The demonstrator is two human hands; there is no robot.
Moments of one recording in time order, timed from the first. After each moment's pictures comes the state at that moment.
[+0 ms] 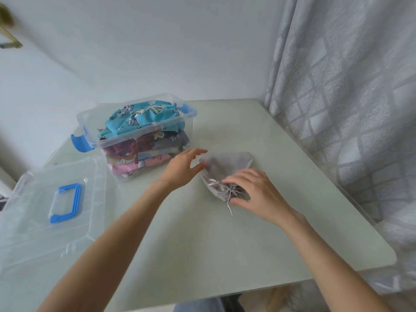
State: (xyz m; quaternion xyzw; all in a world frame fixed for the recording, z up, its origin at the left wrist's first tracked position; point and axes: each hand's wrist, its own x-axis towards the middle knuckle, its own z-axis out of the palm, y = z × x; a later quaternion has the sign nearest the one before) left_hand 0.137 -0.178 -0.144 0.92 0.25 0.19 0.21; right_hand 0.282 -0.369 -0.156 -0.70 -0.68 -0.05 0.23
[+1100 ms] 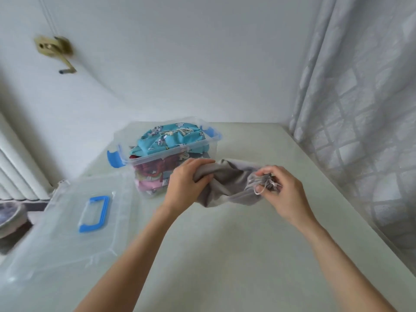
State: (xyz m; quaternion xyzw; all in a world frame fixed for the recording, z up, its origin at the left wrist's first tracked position) left_hand 0.097 -0.202 -0.099 0.85 0.29 0.39 0.22; right_hand 0.282 -0.345 -0.106 -0.66 -0.55 0.00 0.51
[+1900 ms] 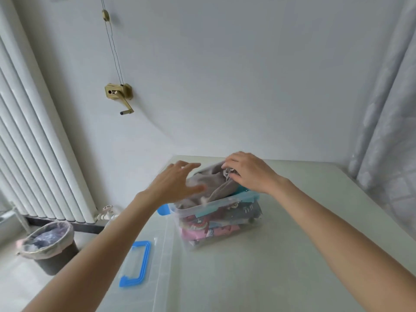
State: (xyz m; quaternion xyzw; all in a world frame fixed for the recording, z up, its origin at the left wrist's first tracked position) left_hand 0.018 -0.048 -0.023 0.90 0.42 0.14 0.03; right_hand 0.249 -0.098 -0.025 -0.59 -0.78 -0.13 0.14
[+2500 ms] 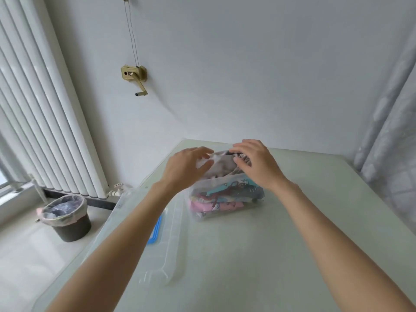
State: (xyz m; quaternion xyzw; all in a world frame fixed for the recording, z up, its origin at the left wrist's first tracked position) left_hand 0.011 -0.097 -0.031 0.86 0.40 0.32 0.03; right_hand 0.220 -0.144 -0.039 -0.58 -0.74 -0.07 0.34
